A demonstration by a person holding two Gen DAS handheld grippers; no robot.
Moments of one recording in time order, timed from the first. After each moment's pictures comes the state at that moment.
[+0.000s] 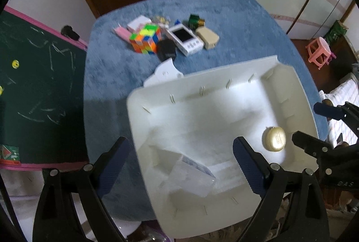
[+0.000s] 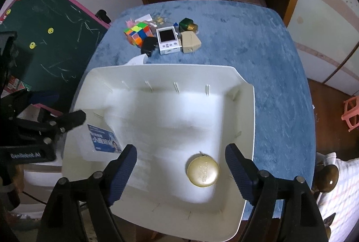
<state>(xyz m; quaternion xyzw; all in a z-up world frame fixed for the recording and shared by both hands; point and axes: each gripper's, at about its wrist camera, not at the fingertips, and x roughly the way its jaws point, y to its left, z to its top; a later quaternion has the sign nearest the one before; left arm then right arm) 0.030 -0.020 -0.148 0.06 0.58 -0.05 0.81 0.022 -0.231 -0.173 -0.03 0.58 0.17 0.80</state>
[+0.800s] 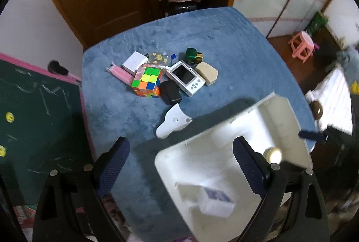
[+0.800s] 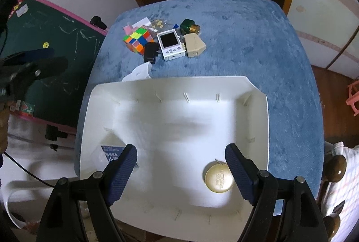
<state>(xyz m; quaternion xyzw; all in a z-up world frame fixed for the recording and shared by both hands) 0.121 0.010 -0.107 0.07 0.58 -0.13 0.80 0.050 -0.211 -0.166 0.02 0.61 0.16 0.78</state>
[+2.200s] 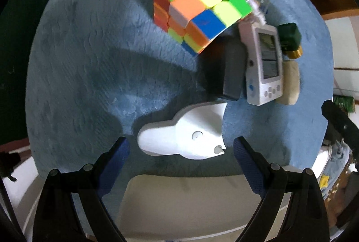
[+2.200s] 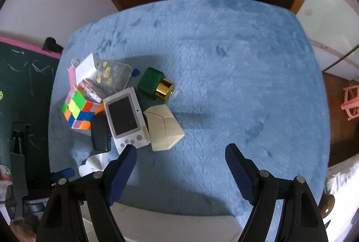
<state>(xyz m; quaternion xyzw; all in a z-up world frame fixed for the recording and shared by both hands) 0.205 0.052 -0.293 -0.19 0.73 0.04 0.65 0.271 -0.188 -0.235 0.00 0.65 0.11 0.75</state>
